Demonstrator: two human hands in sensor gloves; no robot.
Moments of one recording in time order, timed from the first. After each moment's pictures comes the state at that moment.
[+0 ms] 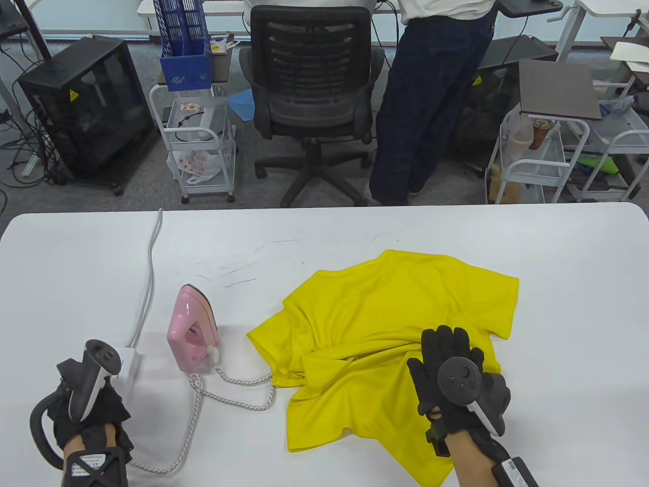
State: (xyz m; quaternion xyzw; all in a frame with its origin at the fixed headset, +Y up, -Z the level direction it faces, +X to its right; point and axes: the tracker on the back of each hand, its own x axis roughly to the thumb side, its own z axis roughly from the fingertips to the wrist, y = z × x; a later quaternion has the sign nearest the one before) left_hand -0.402 -0.697 -0.304 -0.13 0.37 -0.02 0.92; right_hand 0.191 -0.738 -0.306 -0.03 -0.09 0.97 0.21
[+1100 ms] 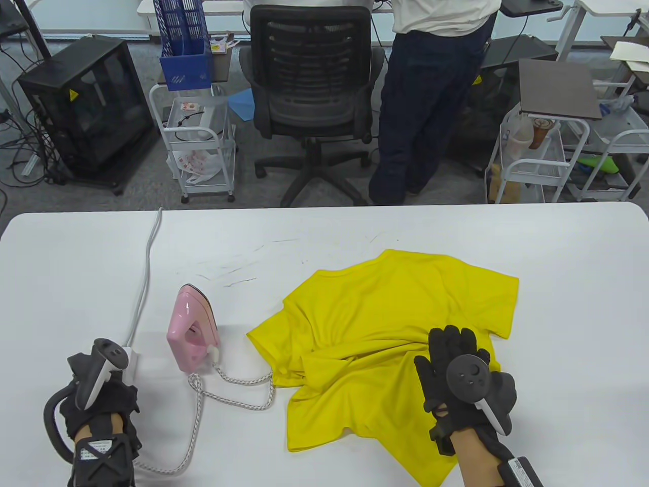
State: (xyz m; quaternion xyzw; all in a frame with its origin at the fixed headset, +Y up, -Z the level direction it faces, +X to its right) left_hand -0.415 -0.741 -0.329 -0.21 0.35 0.02 0.91; right_hand 0.204 -0.741 -0.308 -0.05 -0.08 0.97 0.23
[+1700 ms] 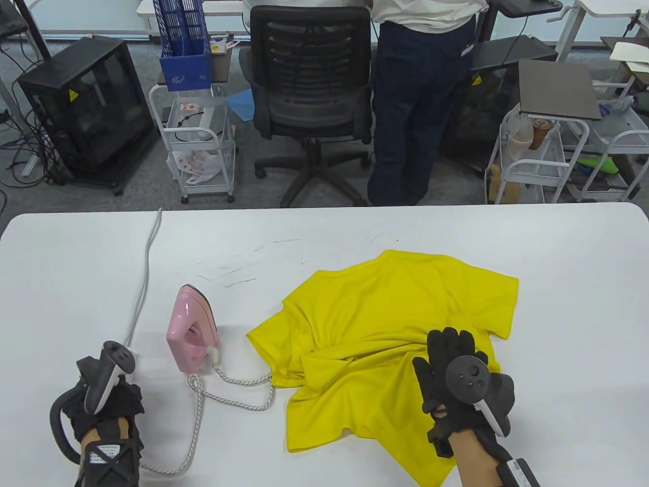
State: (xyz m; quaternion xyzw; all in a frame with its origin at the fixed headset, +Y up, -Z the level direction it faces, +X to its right) left_hand -0.406 -0.751 -0.330 -0.16 0.35 -0.02 0.92; right_hand 0.202 -0.743 -0.307 -0.05 -0.08 0.97 0.24
